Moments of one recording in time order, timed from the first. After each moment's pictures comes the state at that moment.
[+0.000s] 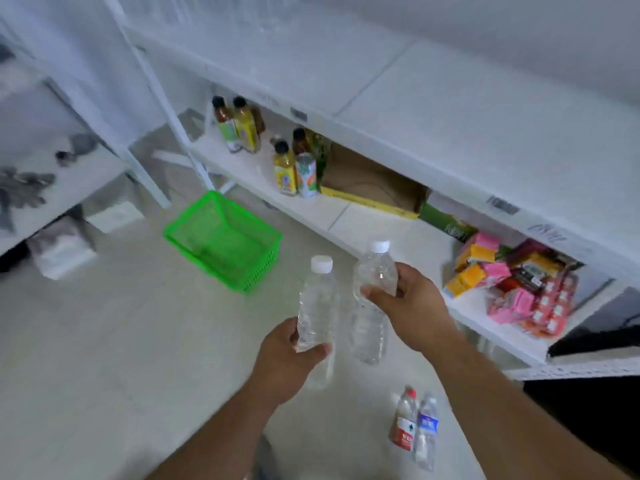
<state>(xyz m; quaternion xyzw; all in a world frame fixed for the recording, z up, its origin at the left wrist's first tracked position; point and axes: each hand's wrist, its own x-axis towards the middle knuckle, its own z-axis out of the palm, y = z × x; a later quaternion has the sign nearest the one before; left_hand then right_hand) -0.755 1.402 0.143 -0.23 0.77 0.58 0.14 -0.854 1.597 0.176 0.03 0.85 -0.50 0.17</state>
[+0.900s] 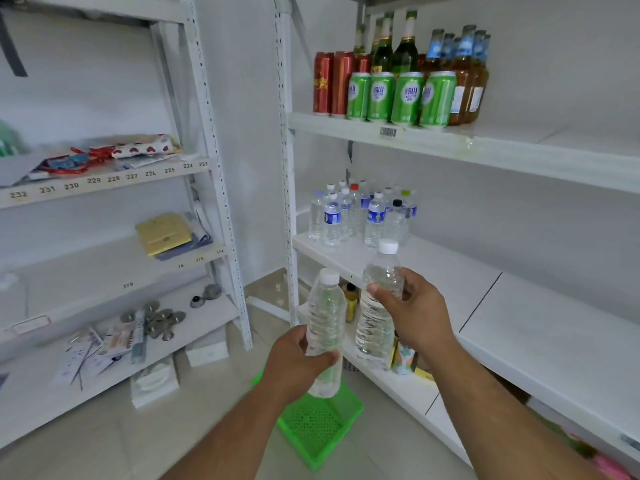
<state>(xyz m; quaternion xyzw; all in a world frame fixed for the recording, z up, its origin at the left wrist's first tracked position) -0.807 1.111 0.393 -0.17 0.79 0.57 -0.11 -0.908 1.292 0.460 -0.17 0.80 -0.57 -0.05</state>
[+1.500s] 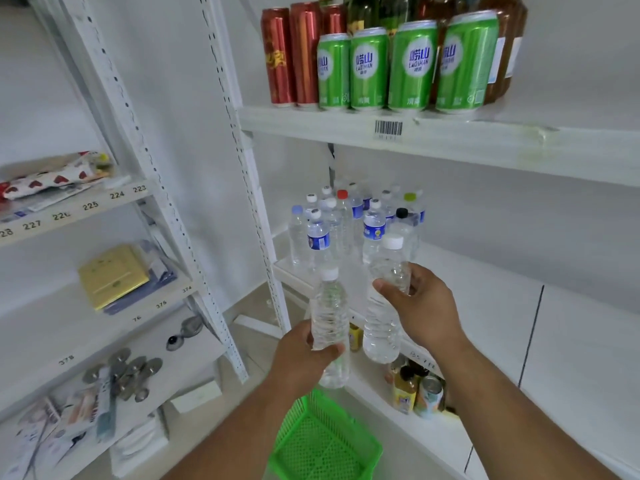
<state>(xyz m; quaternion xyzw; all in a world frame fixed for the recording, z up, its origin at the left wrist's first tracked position) -1.059 1.032 0.385 -0.15 0.82 0.55 -0.04 -1.144 1.225 0.439 -0.08 0.82 -0.57 -0.05</state>
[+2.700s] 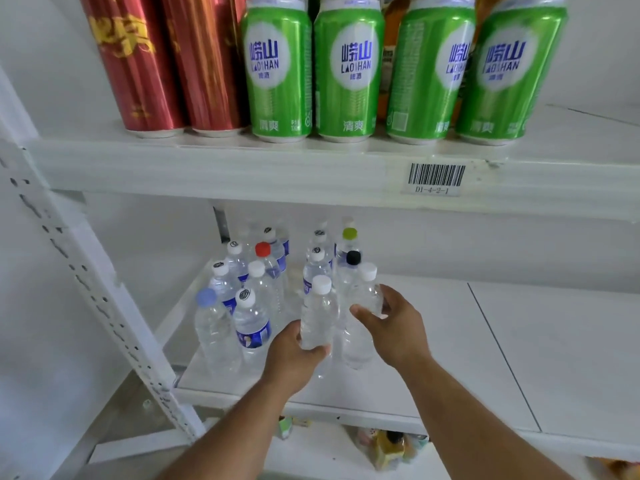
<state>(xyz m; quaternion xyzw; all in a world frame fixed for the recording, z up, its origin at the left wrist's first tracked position) -1.371 0.960 0.341 0.04 0.82 0.56 0.10 -1.316 1.136 0.400 0.18 0.83 -0.51 -0.16</state>
